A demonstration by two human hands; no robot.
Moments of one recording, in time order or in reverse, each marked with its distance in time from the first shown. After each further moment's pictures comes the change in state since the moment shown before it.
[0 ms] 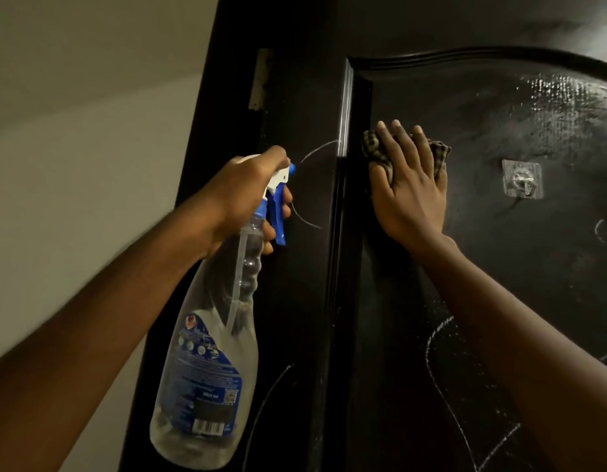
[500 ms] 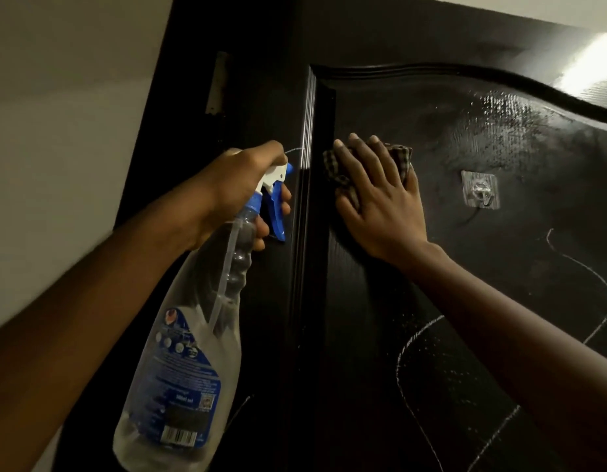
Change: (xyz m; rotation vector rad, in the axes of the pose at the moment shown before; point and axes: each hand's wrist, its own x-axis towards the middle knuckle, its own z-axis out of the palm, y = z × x) left_hand 0.029 0.013 0.029 0.012 -0.120 0.069; right_hand 0.006 0.036 -0.004 -0.329 -0.047 -0.261
